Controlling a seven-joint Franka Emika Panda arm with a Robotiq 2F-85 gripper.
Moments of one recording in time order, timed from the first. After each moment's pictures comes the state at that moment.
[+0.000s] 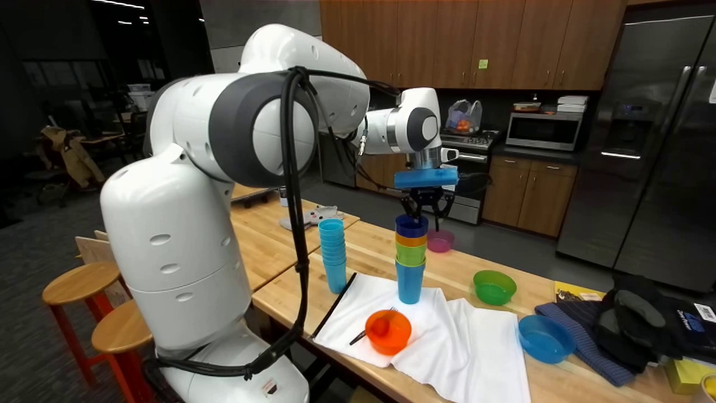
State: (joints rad) arm -0.06 -0.03 -0.07 -1.98 -0.17 1.96 -0.31
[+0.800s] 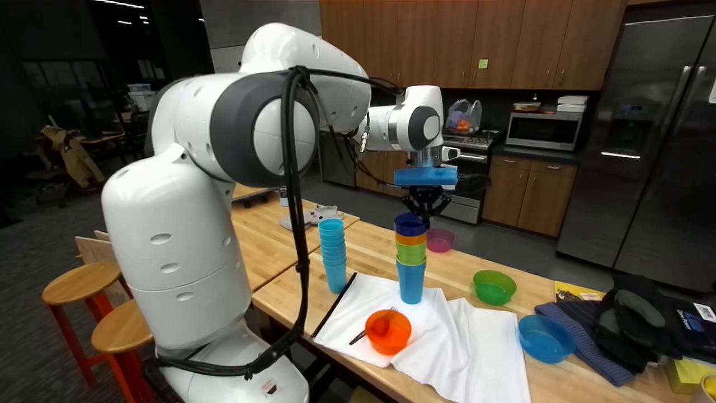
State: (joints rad) arm -0.06 -0.02 -0.07 -1.96 -0.11 1.96 -0.31
